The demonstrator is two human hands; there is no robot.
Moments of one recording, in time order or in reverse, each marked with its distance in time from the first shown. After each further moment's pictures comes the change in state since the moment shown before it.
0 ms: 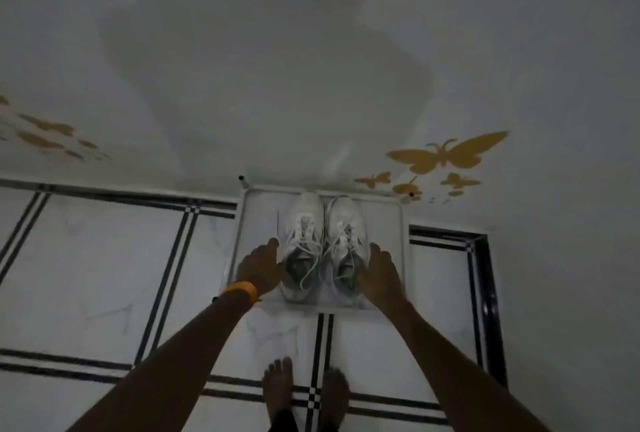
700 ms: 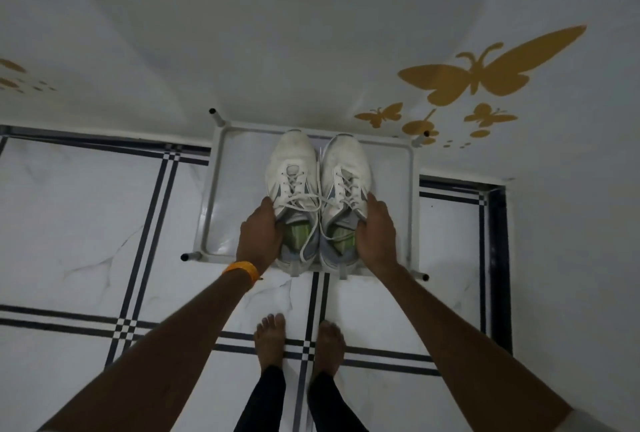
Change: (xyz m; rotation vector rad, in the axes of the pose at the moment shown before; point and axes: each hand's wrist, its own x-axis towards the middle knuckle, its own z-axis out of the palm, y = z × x) left_hand 0.028 -0.001 0.083 -0.194 0.319 0.111; right_hand 0.049 0.046 0.057 0.124 0.200 -0.179
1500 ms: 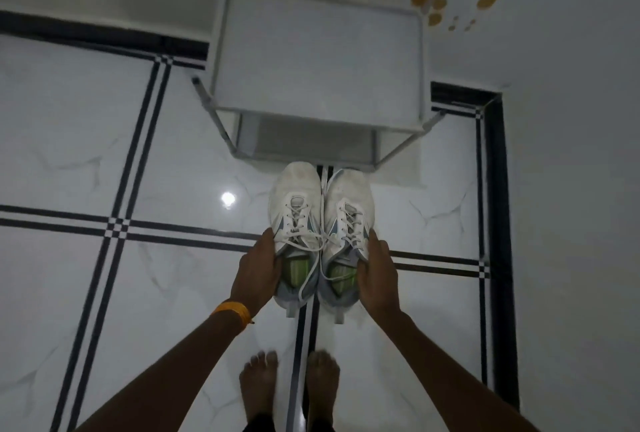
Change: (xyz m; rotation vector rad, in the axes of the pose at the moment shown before) left_hand -0.321 -0.178 0.125 -0.210 -0.138 0.049; right_hand -0.348 0.158 0.126 0.048 0.001 0.039
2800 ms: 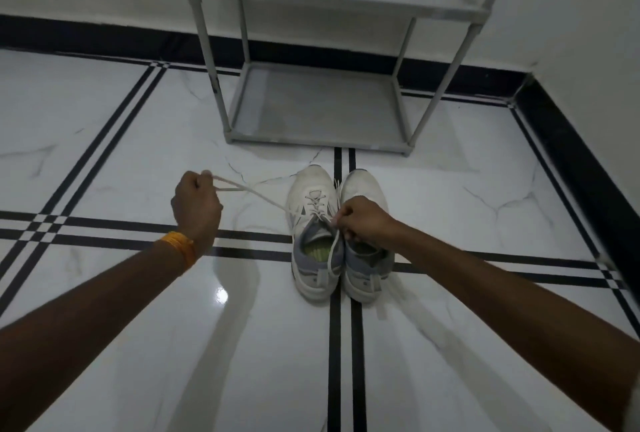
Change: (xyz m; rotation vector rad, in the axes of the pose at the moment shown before) left_hand 0.138 -0.244 0.072 -0.450 0.682 -0.093; right_hand 0.118 0.119 0.207 0.028 -0.295 -0.074
